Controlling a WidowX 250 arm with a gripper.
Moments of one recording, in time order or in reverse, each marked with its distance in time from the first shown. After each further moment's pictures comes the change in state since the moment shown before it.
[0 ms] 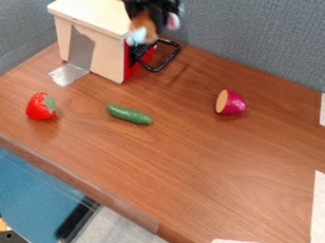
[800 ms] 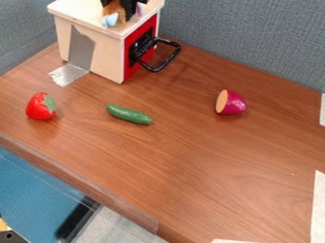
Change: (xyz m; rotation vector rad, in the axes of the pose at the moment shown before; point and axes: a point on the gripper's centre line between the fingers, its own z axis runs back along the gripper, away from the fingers) arm 0.035 0.074 -0.040 0.137 0.066 0.064
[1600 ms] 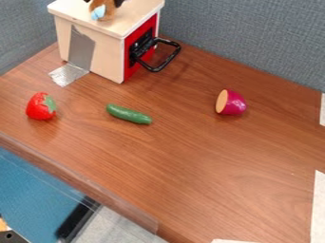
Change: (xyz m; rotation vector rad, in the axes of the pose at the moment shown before) arm 0.001 0.031 0.021 -0.090 0.025 0.077
